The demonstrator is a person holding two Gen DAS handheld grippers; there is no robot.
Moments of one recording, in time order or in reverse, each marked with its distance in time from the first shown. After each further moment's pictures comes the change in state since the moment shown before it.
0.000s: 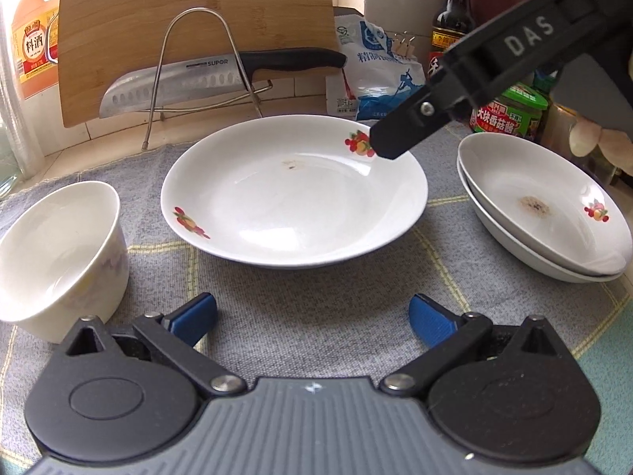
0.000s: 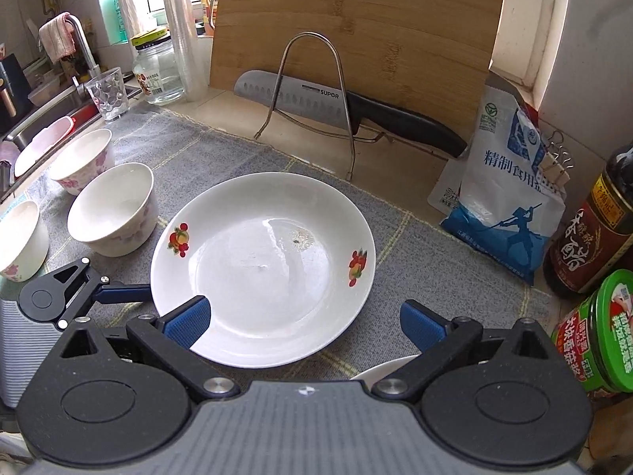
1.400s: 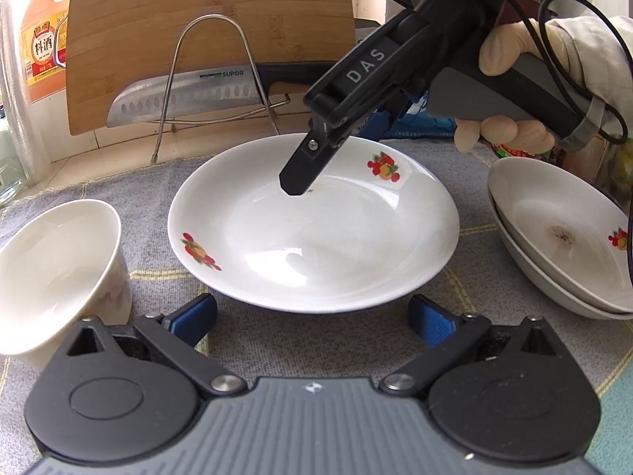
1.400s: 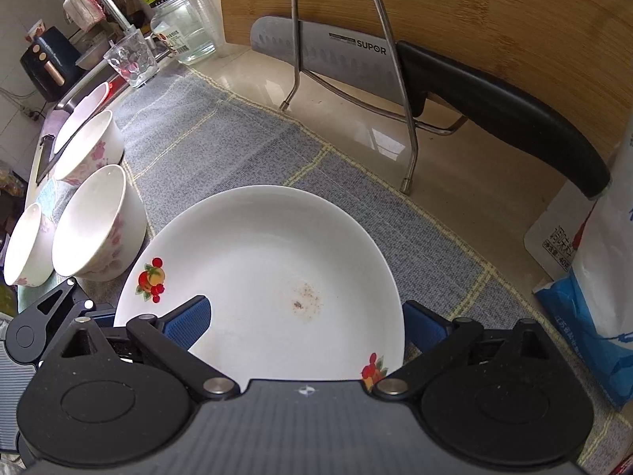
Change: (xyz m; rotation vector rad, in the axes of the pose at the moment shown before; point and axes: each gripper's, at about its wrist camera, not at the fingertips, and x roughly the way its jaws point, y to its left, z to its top) left arm 0.011 0.008 0.014 -0.026 -0.042 0.024; right arm 0.101 -0.029 0.070 -0.105 0.196 0.293
